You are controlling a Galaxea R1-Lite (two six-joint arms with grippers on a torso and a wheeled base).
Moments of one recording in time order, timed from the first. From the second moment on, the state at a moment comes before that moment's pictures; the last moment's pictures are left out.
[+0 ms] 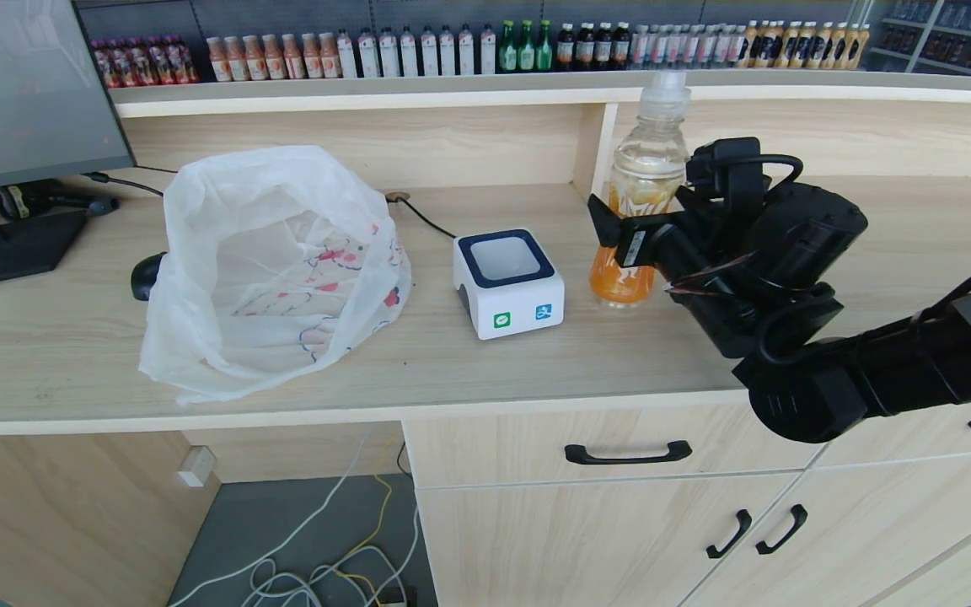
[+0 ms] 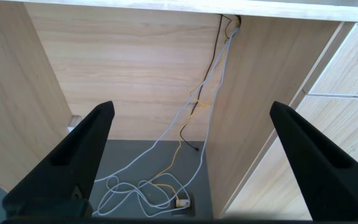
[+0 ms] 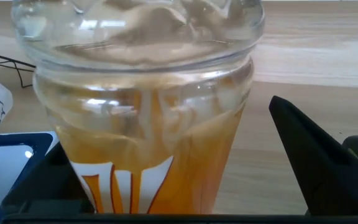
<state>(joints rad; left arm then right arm) 0.00 0.00 0.00 0.00 0.00 0.00 0.44 2.01 -1.13 -1.22 -0.22 -0.12</state>
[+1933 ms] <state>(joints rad) 0.00 0.00 0.00 0.00 0.00 0.00 0.71 1.65 -0.72 -1.32 -0.36 -0.18</state>
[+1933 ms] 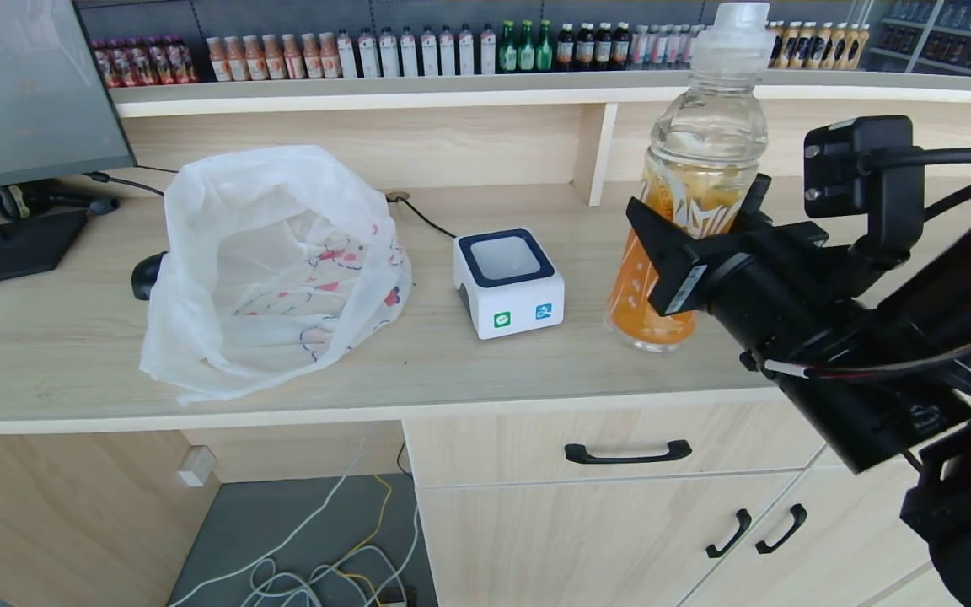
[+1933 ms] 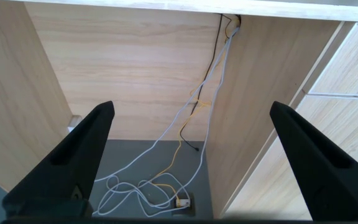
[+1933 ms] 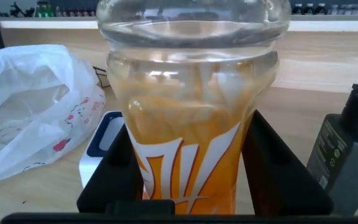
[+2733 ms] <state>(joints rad) 0.00 0.00 0.00 0.00 0.00 0.00 1.08 1.47 -0.48 -1.32 -0.48 -0.27</state>
